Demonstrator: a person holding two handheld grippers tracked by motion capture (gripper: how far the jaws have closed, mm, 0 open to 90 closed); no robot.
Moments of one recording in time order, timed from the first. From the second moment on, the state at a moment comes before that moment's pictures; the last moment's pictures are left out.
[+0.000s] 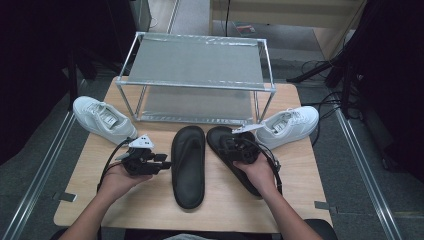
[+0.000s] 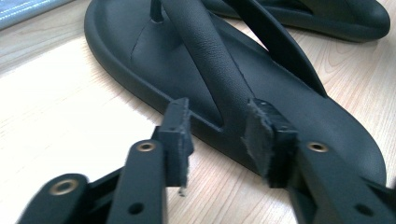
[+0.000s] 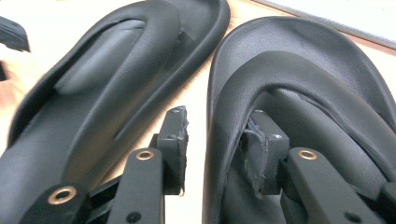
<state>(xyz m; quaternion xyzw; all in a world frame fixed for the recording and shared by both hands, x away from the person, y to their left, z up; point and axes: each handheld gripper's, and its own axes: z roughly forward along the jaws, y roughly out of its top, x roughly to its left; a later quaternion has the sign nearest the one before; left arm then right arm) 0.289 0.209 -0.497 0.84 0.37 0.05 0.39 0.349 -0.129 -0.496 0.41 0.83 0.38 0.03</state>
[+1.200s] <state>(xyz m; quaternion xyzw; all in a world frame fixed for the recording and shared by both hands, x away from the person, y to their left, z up) 0.327 0.191 -0.513 0.86 0.35 0.02 0.37 0.316 -0.163 -0.490 0.40 0.83 0.38 0.06</state>
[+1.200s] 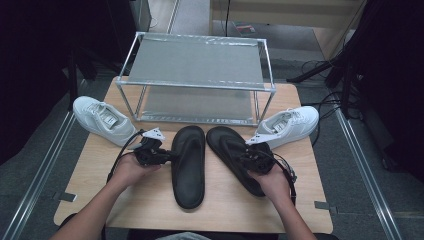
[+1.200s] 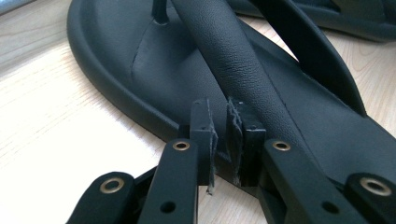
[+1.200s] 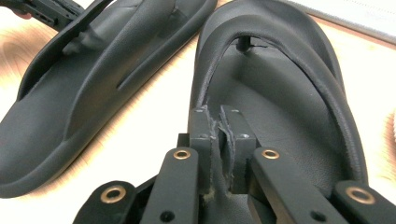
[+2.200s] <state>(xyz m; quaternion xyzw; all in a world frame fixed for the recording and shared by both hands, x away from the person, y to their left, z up) 0.314 0.164 -0.512 0.88 0.31 0.01 0.37 0.315 -0.149 -0.495 0.38 0.84 0.38 0.06</state>
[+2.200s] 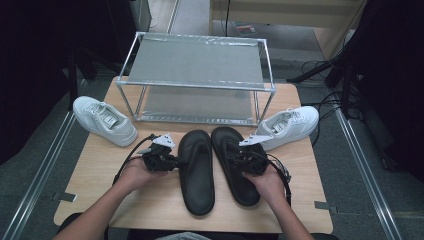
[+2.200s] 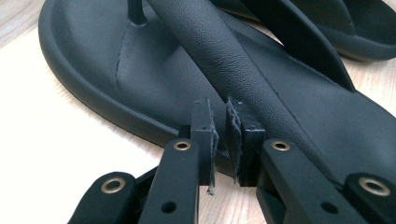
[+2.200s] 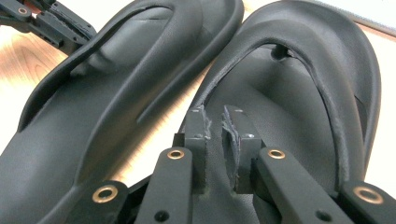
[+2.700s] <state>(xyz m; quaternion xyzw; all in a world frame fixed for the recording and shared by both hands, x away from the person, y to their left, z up) 0.310 0.146 -0.513 0.88 0.29 -0.01 0.37 0.318 -0.152 -0.496 0.39 0.83 0.38 0.04</state>
